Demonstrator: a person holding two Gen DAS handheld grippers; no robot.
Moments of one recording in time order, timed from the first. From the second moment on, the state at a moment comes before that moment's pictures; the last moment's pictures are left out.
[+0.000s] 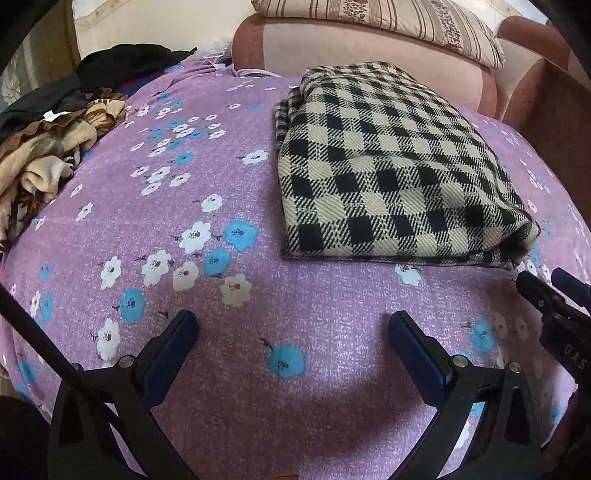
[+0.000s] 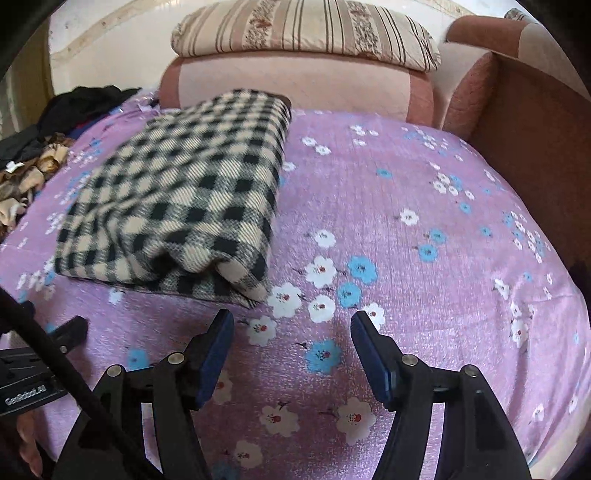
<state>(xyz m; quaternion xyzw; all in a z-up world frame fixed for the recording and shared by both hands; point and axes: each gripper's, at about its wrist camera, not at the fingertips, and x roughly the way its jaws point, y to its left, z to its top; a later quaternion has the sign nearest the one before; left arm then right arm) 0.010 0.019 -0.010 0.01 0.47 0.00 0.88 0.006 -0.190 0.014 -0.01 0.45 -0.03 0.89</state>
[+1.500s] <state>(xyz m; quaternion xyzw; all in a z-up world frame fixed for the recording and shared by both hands) -0.012 0.001 0.010 0.04 0.42 -0.01 0.91 -0.002 -0.179 0.015 -0.09 0.45 -0.10 0.88</state>
